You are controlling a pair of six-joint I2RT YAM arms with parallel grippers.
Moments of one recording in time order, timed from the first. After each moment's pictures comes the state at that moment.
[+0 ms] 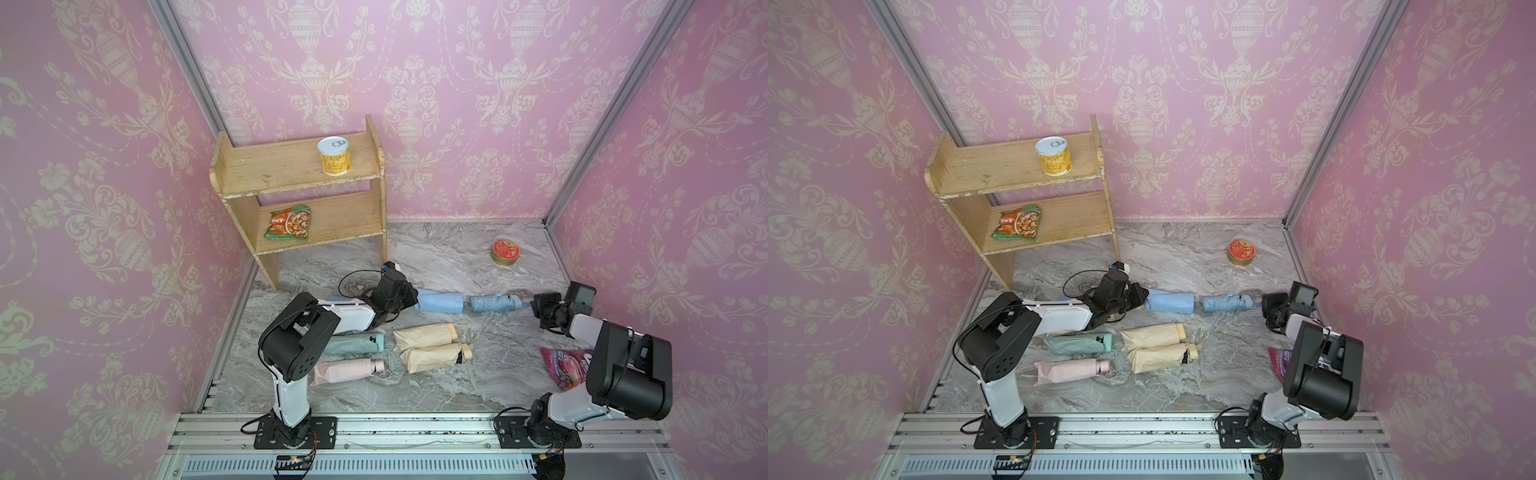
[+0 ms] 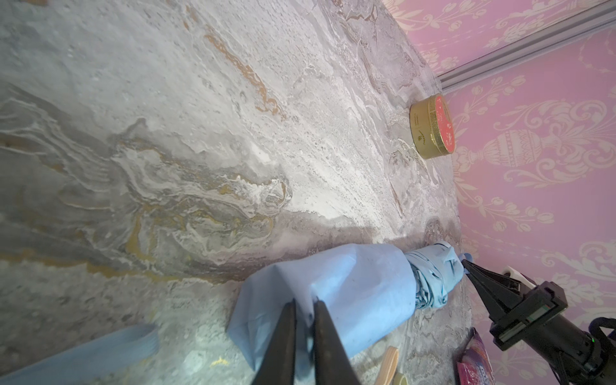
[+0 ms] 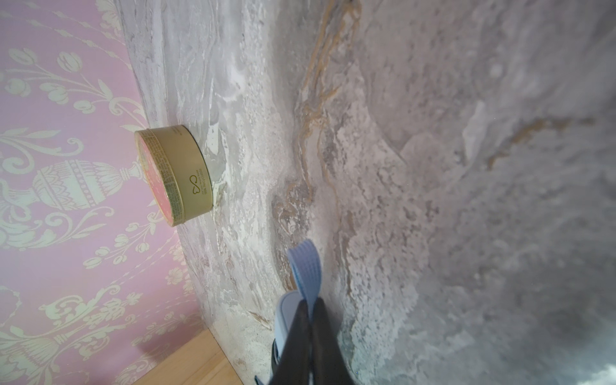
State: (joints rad) left arm -0.65 1.86 0.95 0.30 0.09 -0.95; right arm -0.45 1.51 0.61 0.06 -0.35 1.16
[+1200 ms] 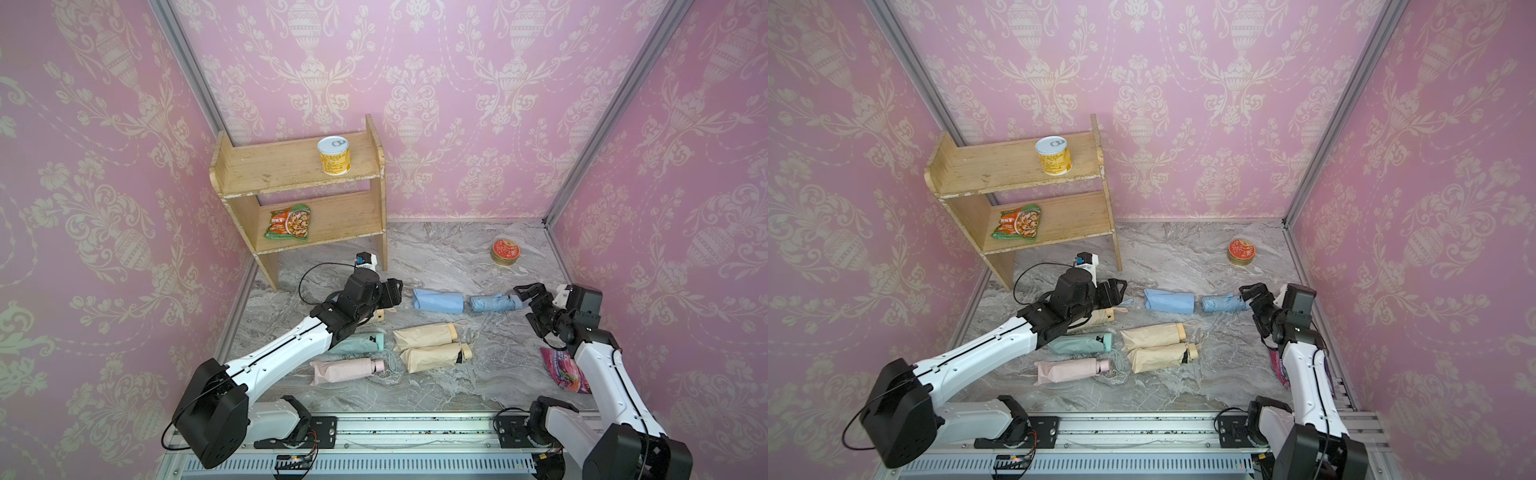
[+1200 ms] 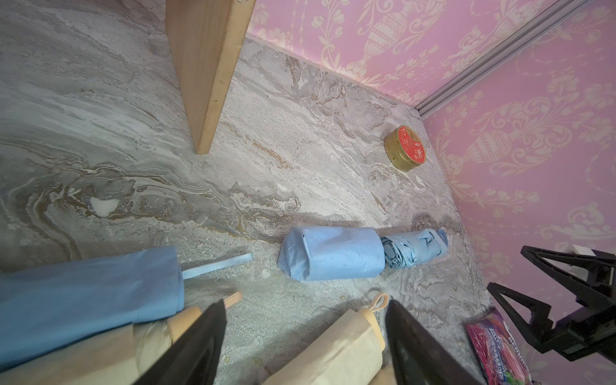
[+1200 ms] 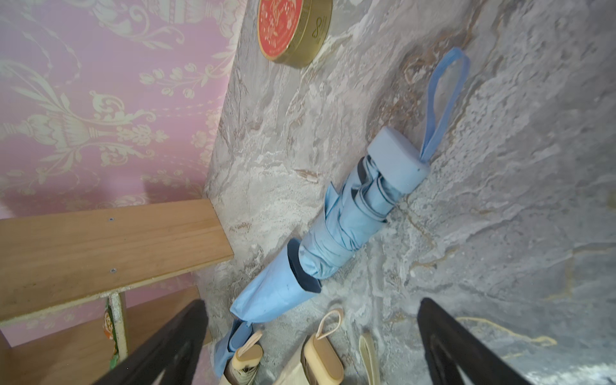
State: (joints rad) left arm -0.65 1.26 0.83 -0.13 -0.08 -0.72; right arm -0.28 0.97 0.58 -0.36 -0.46 0.87
